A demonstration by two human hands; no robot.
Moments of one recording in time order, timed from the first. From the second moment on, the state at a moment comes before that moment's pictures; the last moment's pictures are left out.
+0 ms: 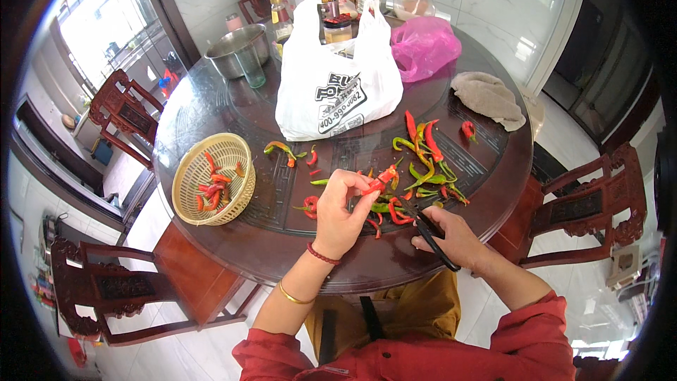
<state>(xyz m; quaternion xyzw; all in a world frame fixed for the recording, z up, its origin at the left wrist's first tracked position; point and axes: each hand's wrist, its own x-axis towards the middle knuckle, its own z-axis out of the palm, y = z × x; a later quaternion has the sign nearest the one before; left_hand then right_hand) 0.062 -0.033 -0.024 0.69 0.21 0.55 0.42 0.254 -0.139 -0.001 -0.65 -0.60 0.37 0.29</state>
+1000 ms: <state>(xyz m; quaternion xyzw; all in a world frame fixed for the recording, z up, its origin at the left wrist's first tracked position) 0.034 -0.015 -0.009 0.60 0.17 0.52 0.59 0.321 -0.136 -0.008 -0.70 -0.66 0.03 0.28</state>
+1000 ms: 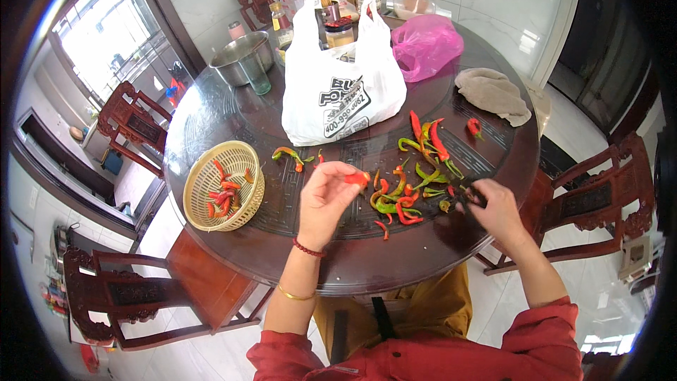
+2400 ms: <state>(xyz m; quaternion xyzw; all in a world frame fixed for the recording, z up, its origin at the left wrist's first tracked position) -0.012 -0.044 0.024 0.66 0.30 0.50 0.47 0.351 -0.150 0.008 -0.63 -0.71 -0.08 0.30</state>
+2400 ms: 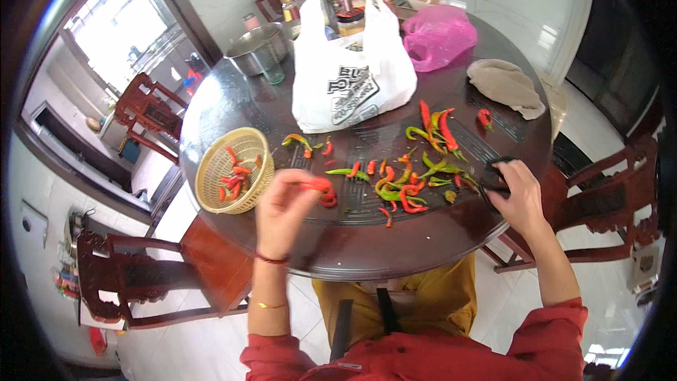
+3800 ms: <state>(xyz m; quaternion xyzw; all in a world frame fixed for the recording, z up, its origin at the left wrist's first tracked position) -0.055 -0.026 0.015 0.75 0.44 0.49 0.08 0.350 -0.154 -0.002 -0.68 -0.67 -0.07 0.29</state>
